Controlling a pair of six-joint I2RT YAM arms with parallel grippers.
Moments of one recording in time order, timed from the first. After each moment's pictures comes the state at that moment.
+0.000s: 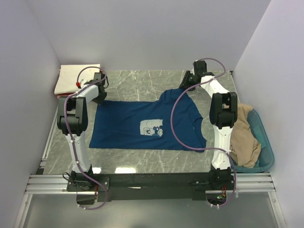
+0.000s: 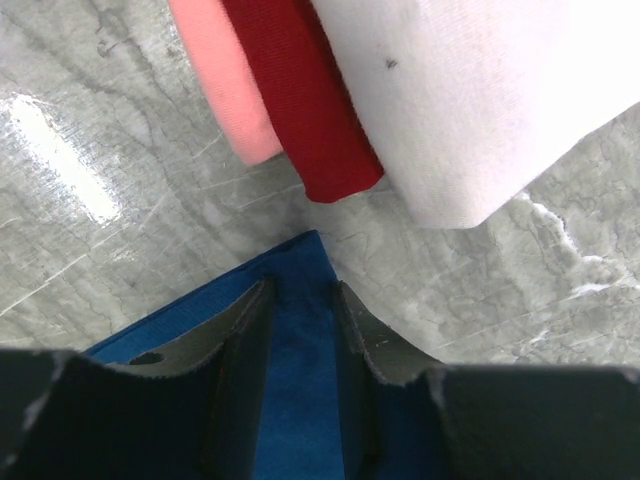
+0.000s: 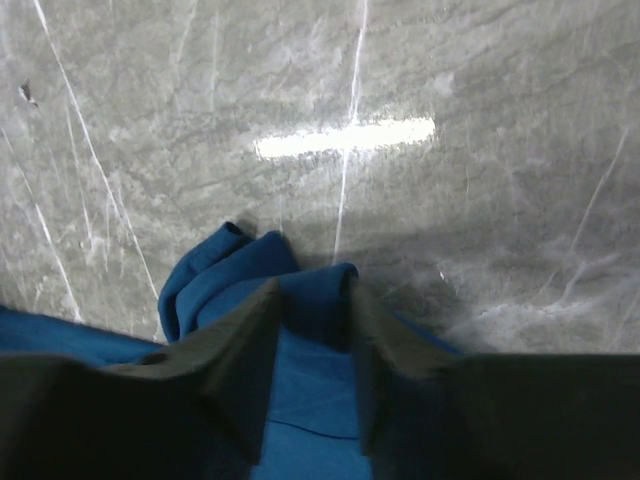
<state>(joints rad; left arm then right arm) -0.07 2.09 1.52 -0.52 -0.43 -1.12 0.09 2.30 1.90 -0.48 -0.26 0.45</state>
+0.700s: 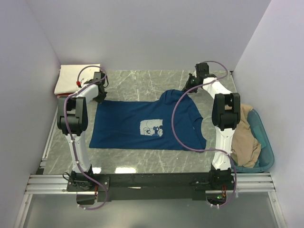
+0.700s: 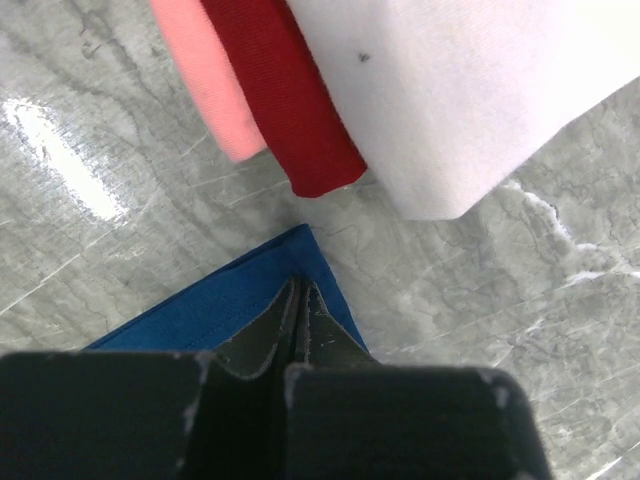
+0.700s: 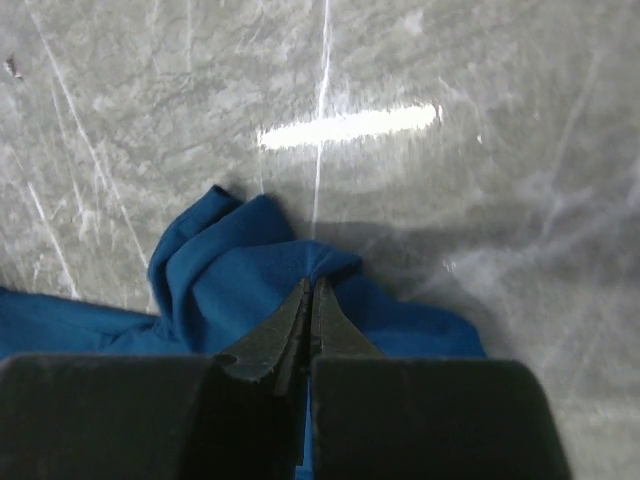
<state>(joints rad) -0.07 2.09 1.53 -0.53 -0.41 -1.09 0.07 2.24 1.80 -0.46 -0.27 0.47</state>
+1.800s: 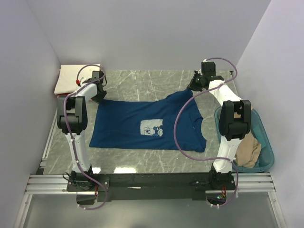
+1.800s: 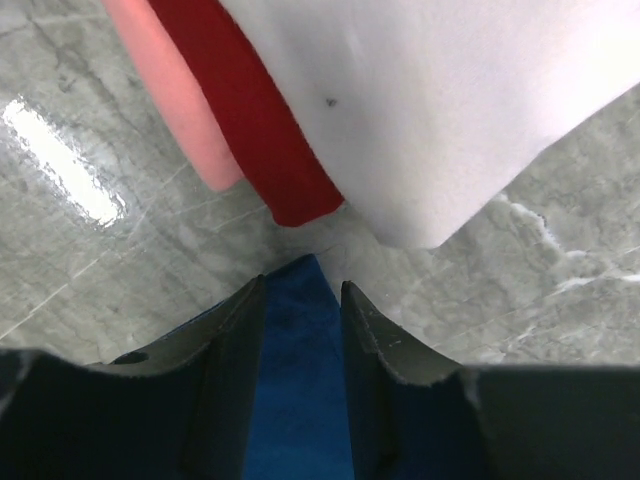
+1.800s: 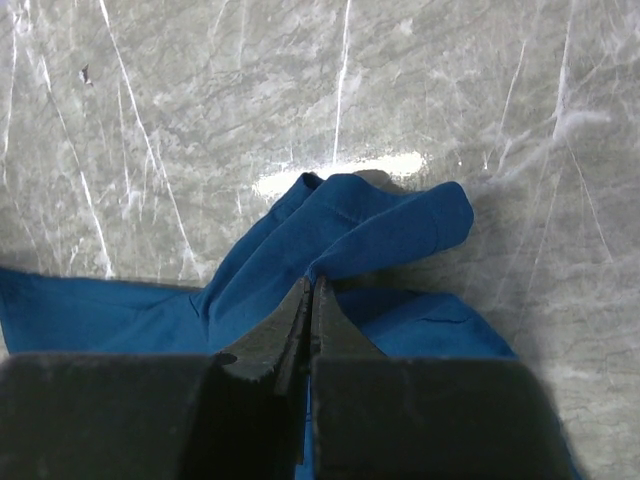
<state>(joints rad) -0.05 2.11 1.56 -0.51 -0.38 -1.05 0.07 1.97 1.58 -0.40 -0.20 0.47</state>
